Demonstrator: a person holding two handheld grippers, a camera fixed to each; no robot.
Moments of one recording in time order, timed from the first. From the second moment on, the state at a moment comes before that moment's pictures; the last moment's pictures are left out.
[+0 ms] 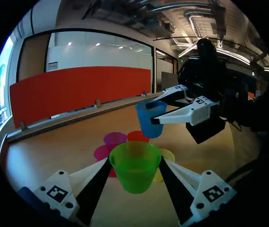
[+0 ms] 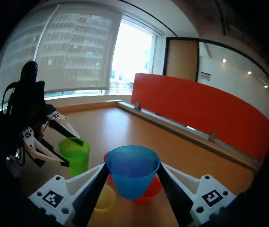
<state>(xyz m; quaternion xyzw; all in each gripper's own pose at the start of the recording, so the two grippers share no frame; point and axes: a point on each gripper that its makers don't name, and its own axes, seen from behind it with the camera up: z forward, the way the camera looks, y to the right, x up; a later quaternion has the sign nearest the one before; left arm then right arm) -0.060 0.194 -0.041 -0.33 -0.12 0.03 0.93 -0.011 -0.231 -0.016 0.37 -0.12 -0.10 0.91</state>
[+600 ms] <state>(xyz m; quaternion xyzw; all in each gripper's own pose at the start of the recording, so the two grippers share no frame) -0.087 0.199 -0.028 -0.33 -0.14 0.04 0.93 -0.043 -0.204 -0.026 0.36 -0.16 -0.08 0.92</state>
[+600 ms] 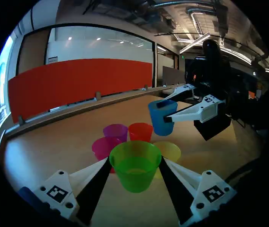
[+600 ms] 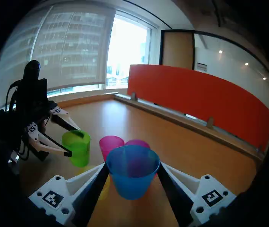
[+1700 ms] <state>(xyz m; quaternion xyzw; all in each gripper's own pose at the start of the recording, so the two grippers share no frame) -0.122 0.205 -0.022 -0.33 -0.18 0.04 0.92 -0.098 -0.191 -0.041 0.36 -0.20 -0.06 0.91</state>
